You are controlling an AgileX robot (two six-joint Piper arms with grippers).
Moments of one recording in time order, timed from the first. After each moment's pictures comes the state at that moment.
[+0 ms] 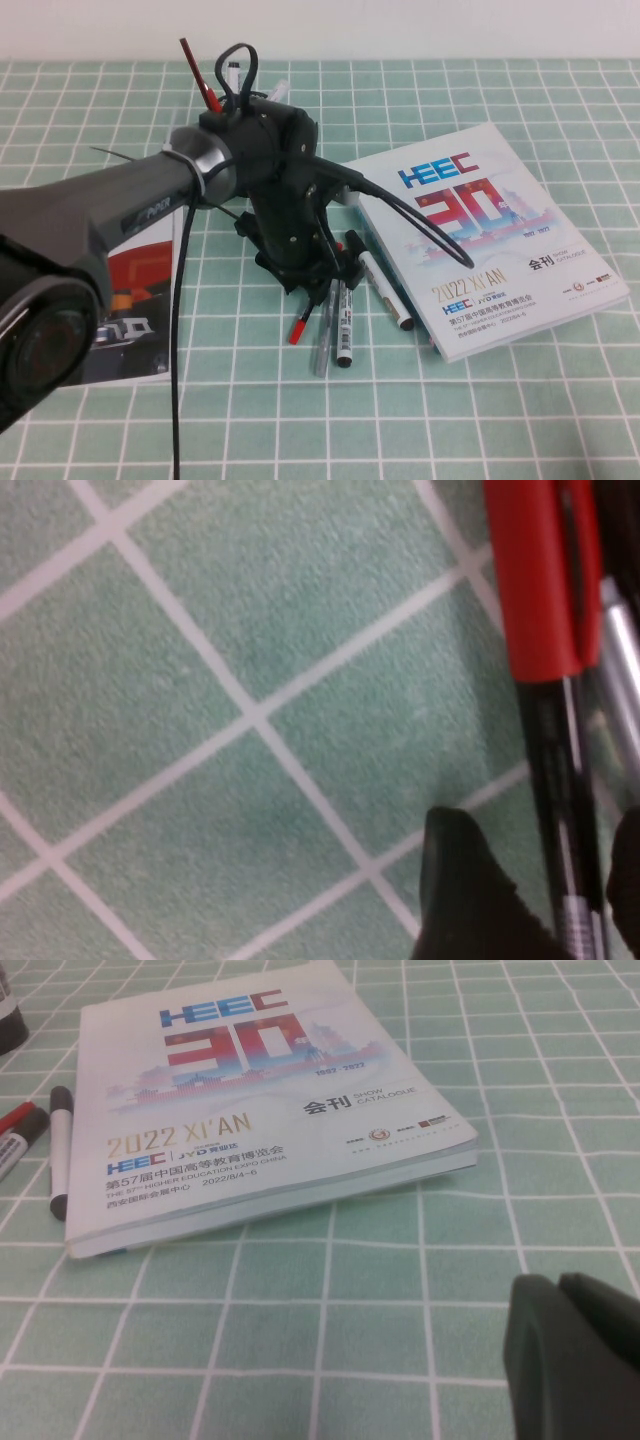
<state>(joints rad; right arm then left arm) 0.07 -0.02 0.03 0.15 0.34 -0.07 -0.61 2.19 -1.78 -0.06 1.06 0.10</state>
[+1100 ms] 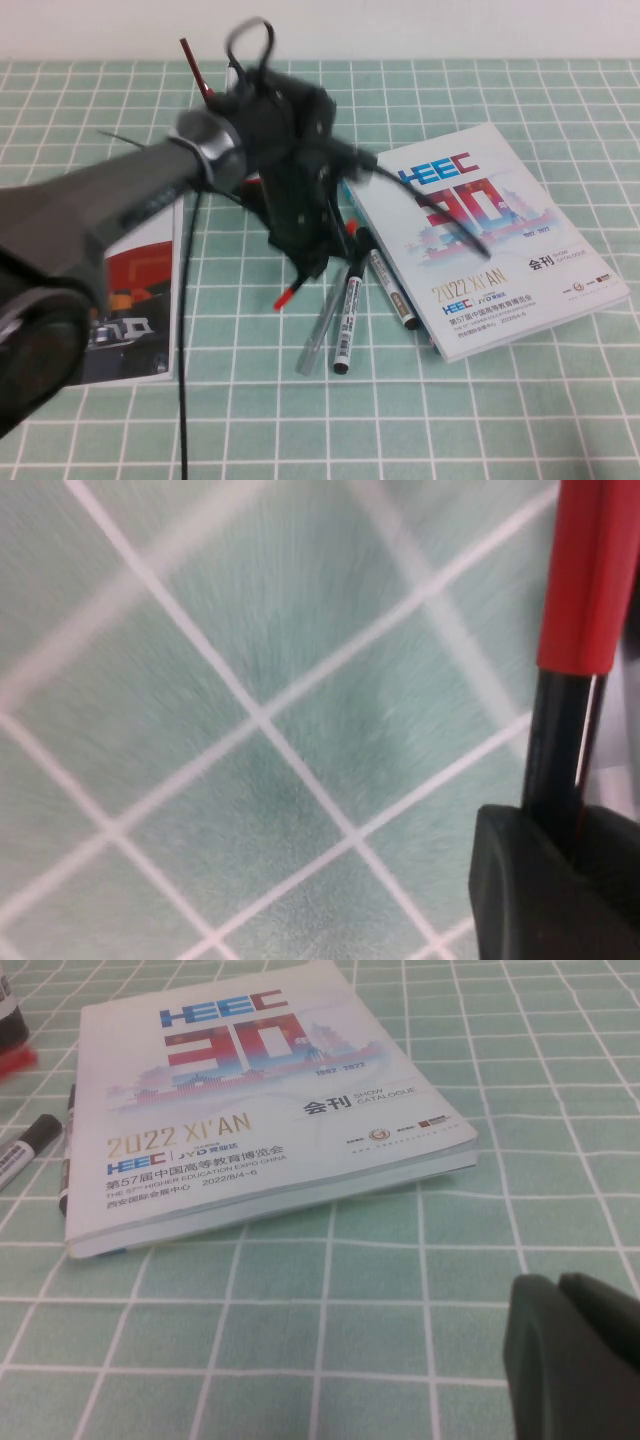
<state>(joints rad) 0.07 -0.02 0.03 0.15 0.34 -0.07 -0.65 2.16 -1.85 0.01 1.14 0.08</state>
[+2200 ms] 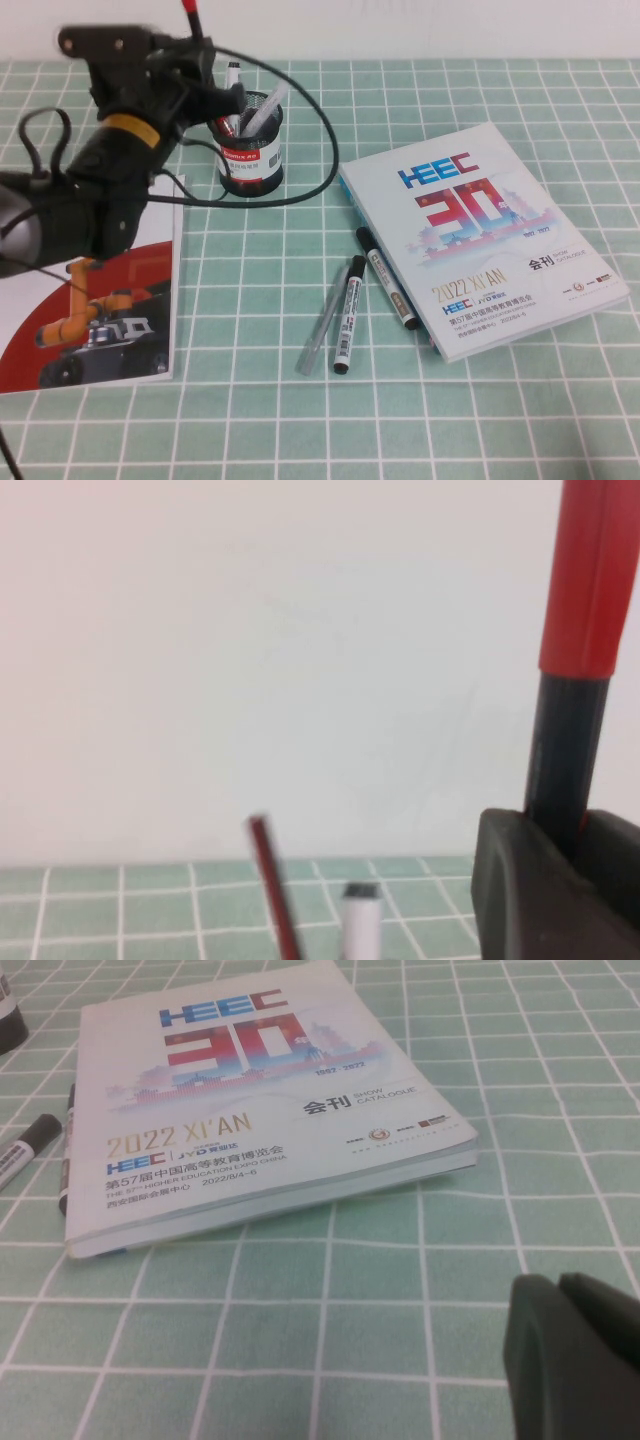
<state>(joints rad) 0.07 -0.02 0.03 0.15 0.34 -0.07 -0.36 1.83 -1.10 0.01 -0.72 -0.15</state>
